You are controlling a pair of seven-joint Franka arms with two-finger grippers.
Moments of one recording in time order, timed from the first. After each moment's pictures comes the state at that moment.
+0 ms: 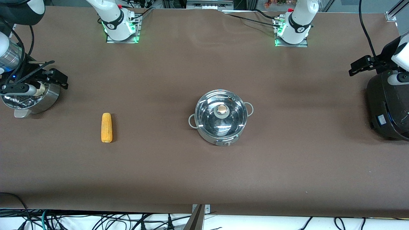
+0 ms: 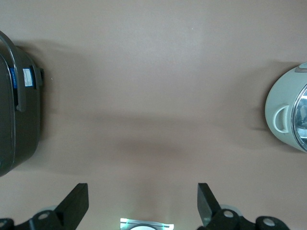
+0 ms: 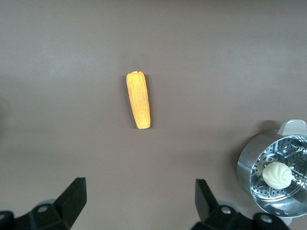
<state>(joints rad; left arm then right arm) -0.01 -0.02 0.04 -1.62 0.00 1.47 -0.08 -0.06 0.01 0.10 -1.71 -0.06 1.72 0.02</state>
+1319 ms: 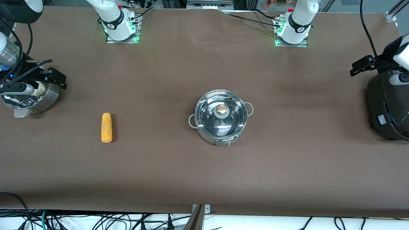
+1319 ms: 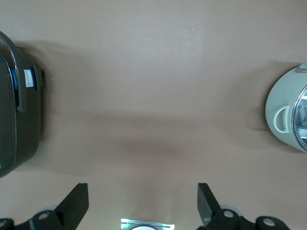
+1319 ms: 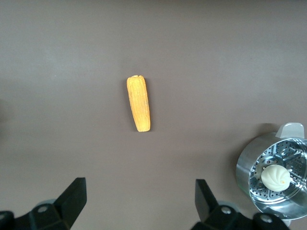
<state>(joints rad) -0.01 -0.02 0.04 -1.62 0.00 1.47 -0.08 -0.06 0.01 0.10 -1.70 -0.06 1.72 0.02</state>
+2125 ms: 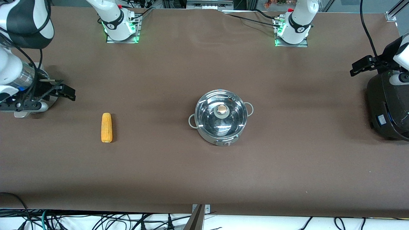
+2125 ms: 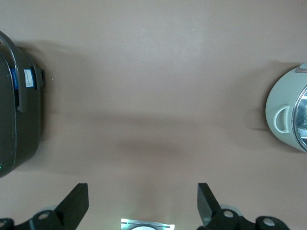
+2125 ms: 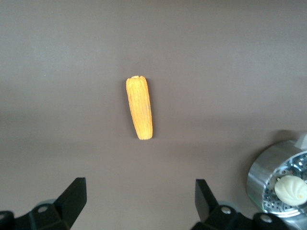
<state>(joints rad) -0.01 -0.02 0.04 -1.62 0.00 1.47 -0.08 -0.06 0.14 0.10 -1.69 -0.06 1.80 0.02</state>
